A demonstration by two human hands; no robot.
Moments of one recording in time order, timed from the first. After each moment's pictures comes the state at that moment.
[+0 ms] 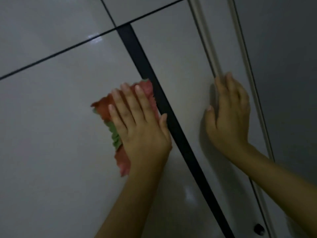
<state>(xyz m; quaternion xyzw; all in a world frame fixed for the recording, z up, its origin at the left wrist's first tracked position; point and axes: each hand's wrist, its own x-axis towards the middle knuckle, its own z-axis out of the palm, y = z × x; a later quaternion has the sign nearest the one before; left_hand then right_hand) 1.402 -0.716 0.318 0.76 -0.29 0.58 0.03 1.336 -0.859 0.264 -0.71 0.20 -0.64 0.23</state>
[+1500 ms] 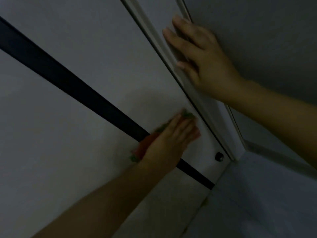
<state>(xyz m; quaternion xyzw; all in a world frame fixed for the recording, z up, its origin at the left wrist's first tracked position) 1.389 -0.772 0.138 0.50 -0.64 0.28 -0.51 1.299 -0.947 0.162 -0.81 0.10 -0.56 0.15</state>
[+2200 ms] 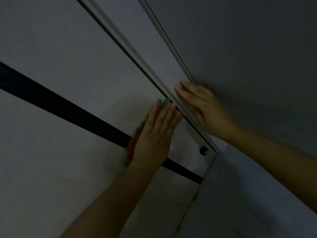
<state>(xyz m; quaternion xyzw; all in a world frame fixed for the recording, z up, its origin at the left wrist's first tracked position) 1.400 -0.781 0.109 0.56 -0.61 0.38 -0.42 1.277 -0.919 0.041 -0.83 0.17 -0.46 0.28</state>
